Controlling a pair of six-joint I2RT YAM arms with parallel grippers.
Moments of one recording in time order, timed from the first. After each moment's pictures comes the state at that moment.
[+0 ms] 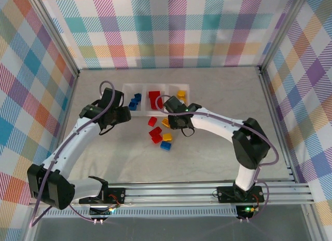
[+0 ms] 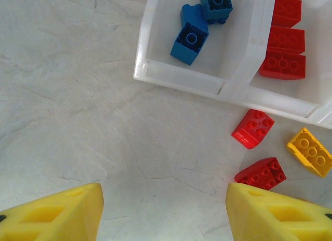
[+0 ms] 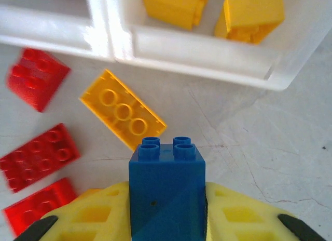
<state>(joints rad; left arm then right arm) -0.35 1.24 1.13 -0.89 -0.20 -0.53 0.81 1.76 1.32 -0.66 0.22 0.58</state>
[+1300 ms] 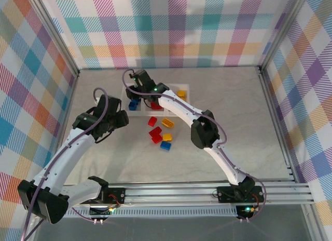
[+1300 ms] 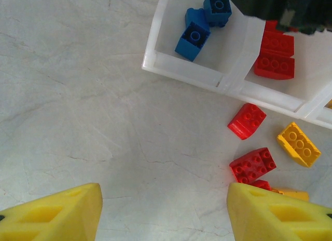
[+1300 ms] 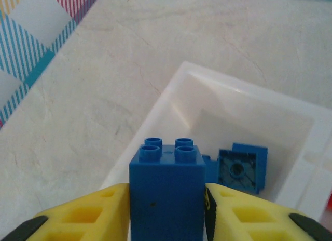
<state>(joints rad) -0.40 1.10 1.09 -0.95 -0.25 -0.61 0.82 2.59 2.55 -0.57 -0.01 0.37</state>
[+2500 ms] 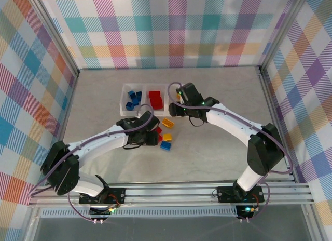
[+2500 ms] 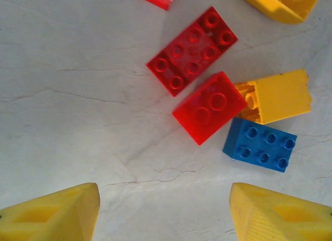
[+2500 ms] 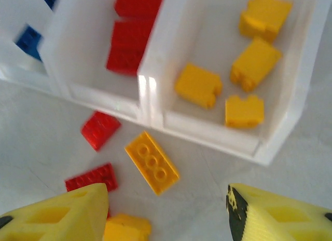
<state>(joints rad) -0.78 1.43 0.97 -0.75 -0.14 -0.70 0.68 1.63 1.27 -0.51 0.04 0.41</state>
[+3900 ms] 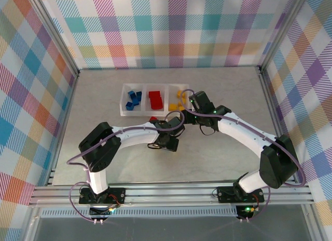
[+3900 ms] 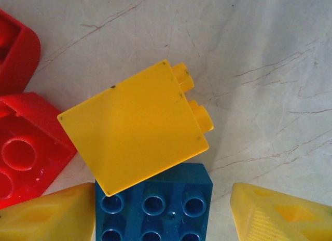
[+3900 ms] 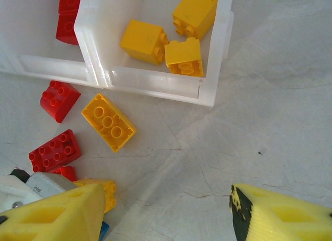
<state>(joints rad) -0.93 1.83 1.18 -0.67 -0.13 -0.63 0.63 1.46 1.09 -0.53 0.06 0.47</state>
